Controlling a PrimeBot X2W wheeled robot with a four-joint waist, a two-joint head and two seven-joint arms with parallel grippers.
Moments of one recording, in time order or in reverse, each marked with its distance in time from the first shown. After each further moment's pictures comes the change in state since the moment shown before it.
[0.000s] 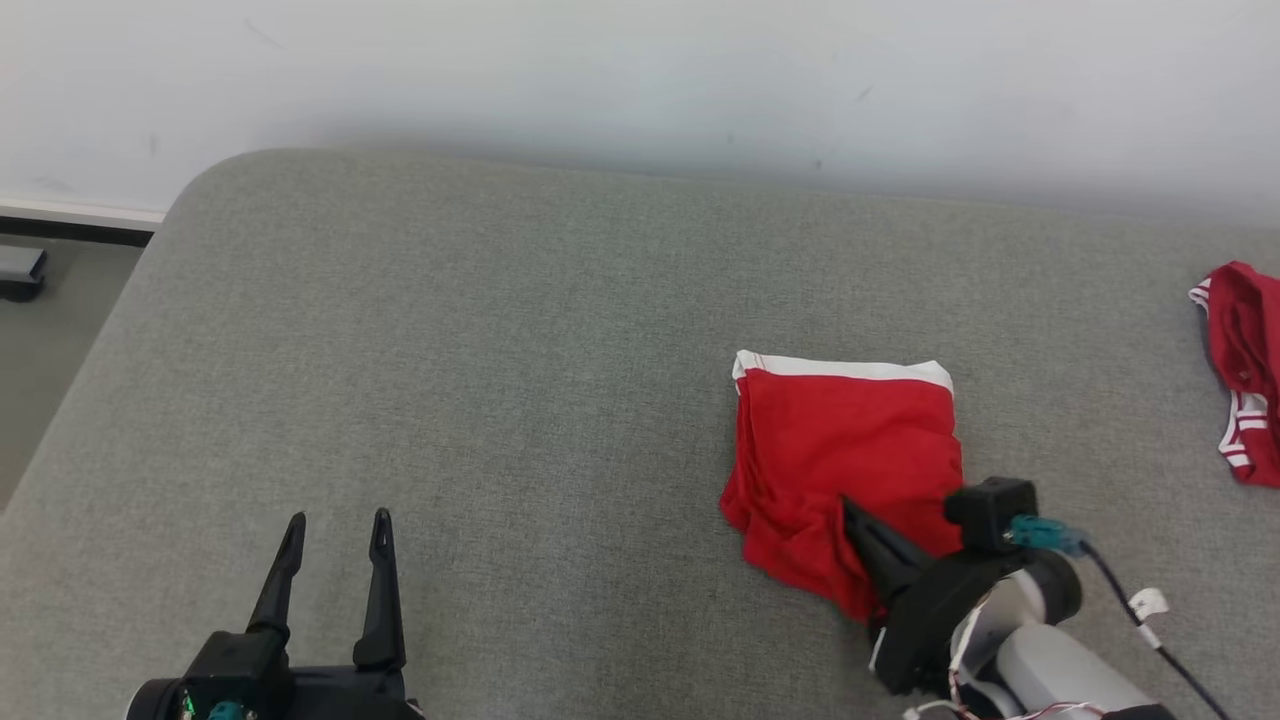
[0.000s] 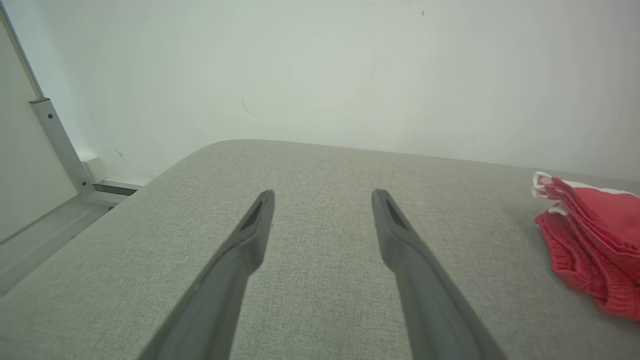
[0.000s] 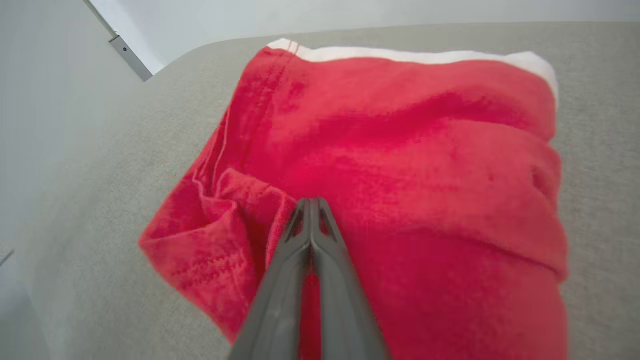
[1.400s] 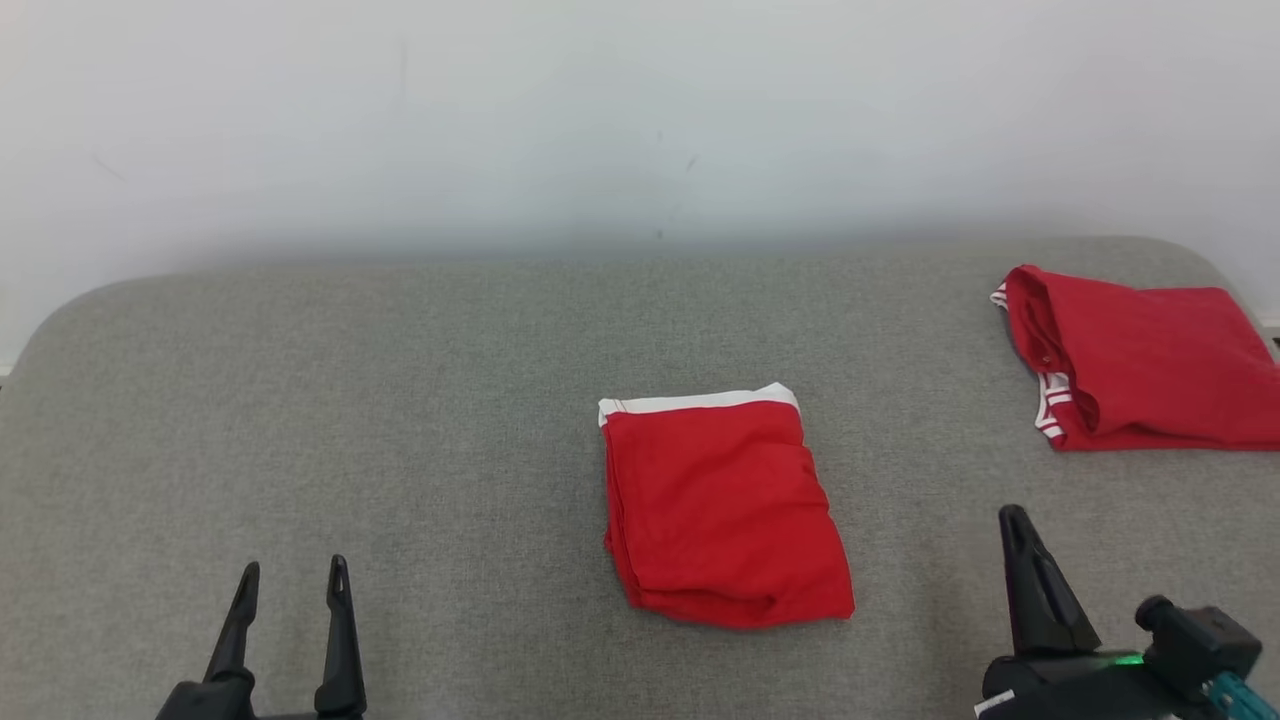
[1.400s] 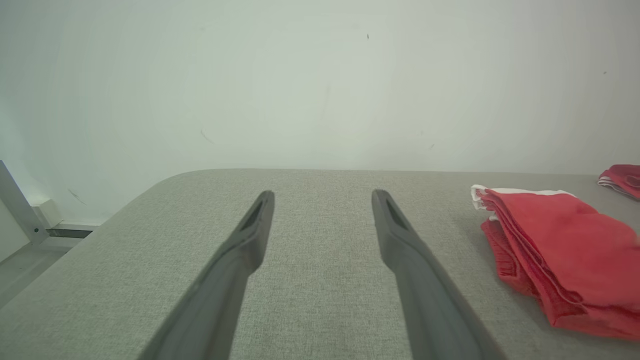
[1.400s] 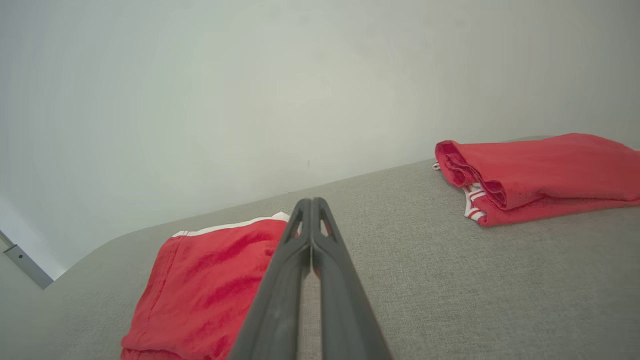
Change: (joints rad) left arm 0.077 0.002 0.070 -0.030 0.055 0.006 0.000; right arm 0.387 0.180 -0.494 -0.357 -0.235 0.000 -0.213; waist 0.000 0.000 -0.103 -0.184
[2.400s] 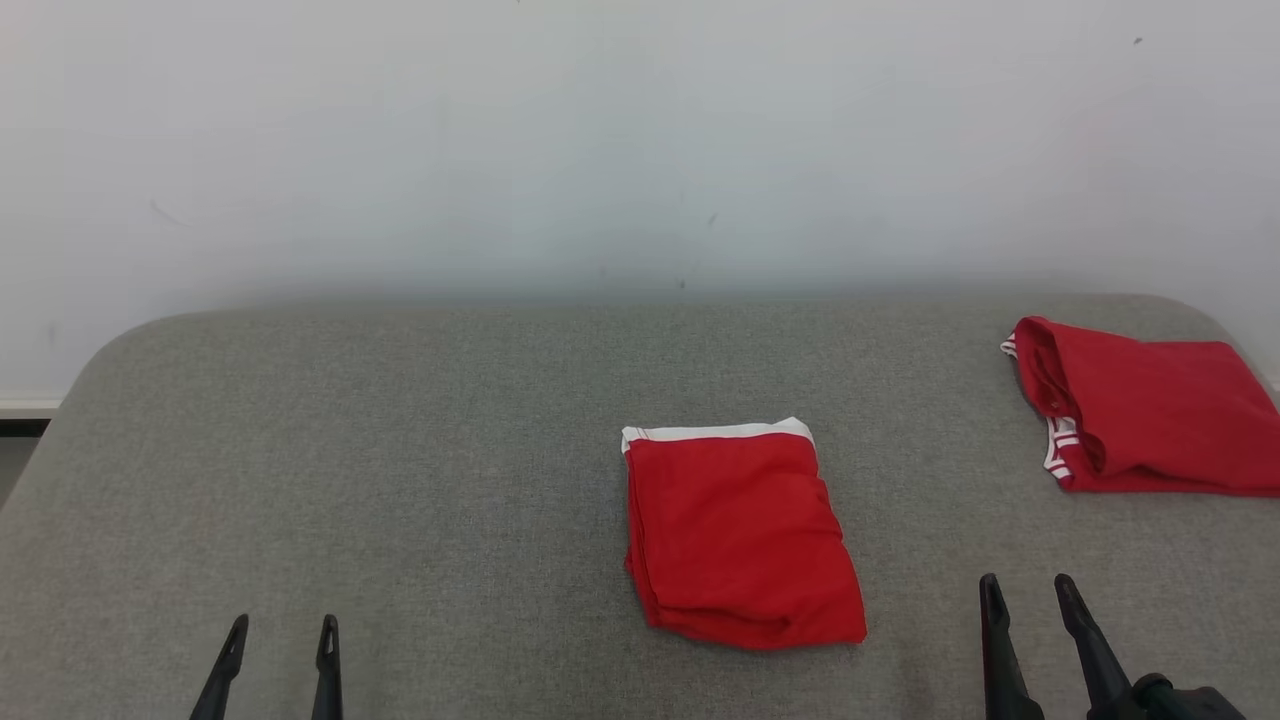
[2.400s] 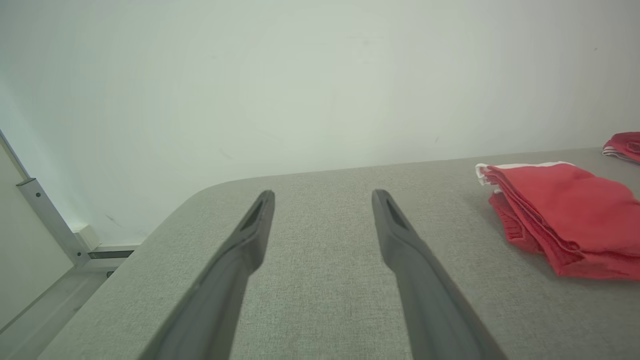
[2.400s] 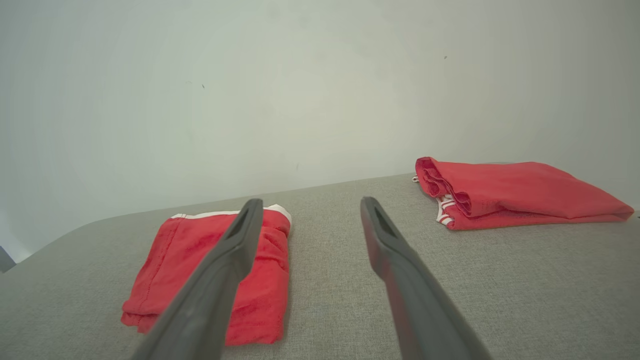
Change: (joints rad) left arm 0.111 0.072 -0.022 -0.064 0.051 -0.010 0.000; right arm 0.156 0.127 -0.118 -0.097 -0.236 0.000 0.000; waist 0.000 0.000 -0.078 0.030
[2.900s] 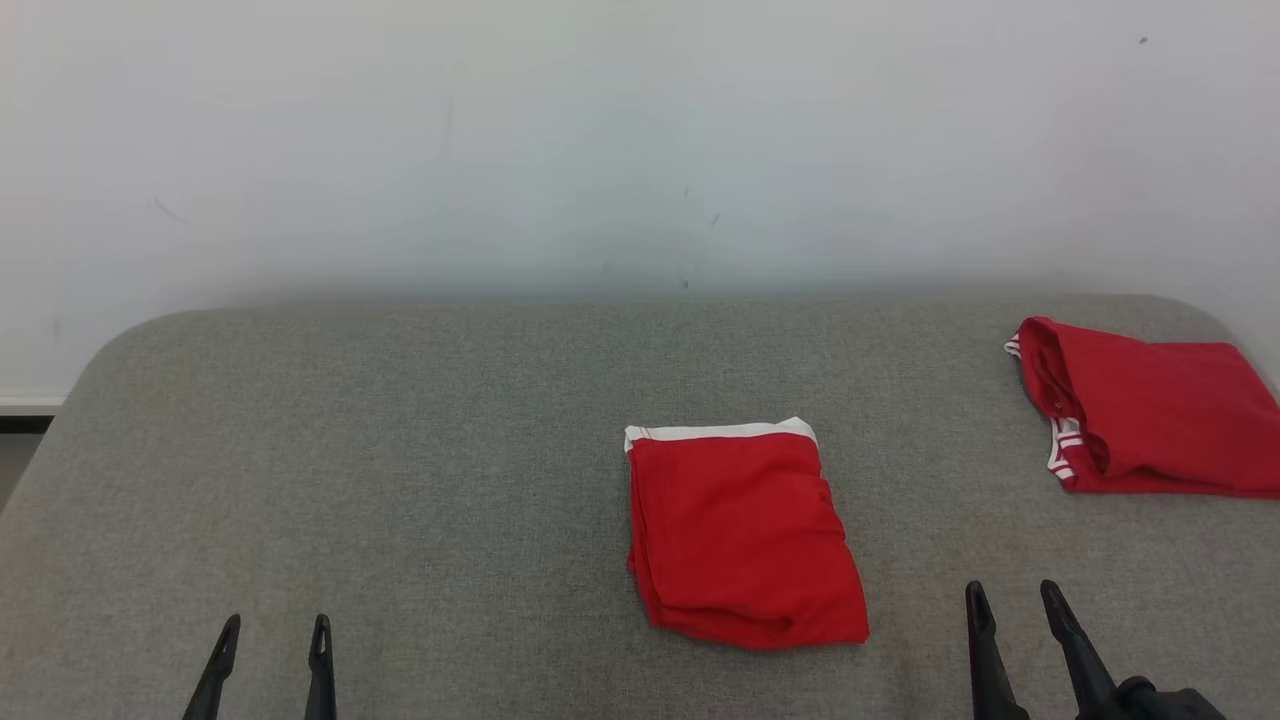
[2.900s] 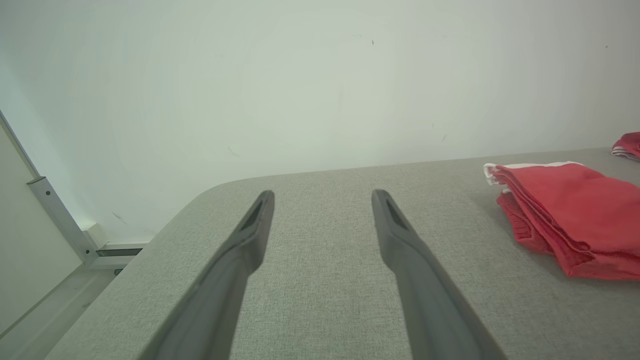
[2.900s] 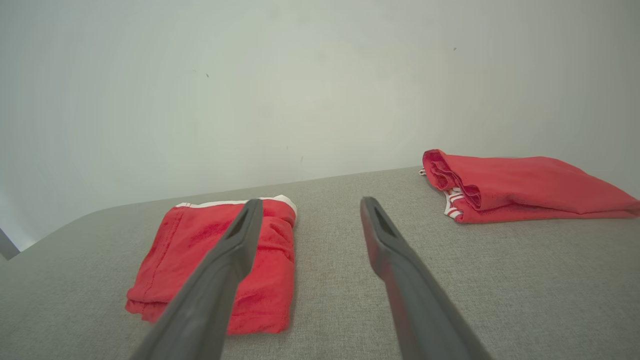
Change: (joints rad) left arm 0.004 0.009 0.004 -0.004 -0.006 0.009 0.000; right arm -0.002 0.007 0.011 0.020 -0.021 0.000 0.000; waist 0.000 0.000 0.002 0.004
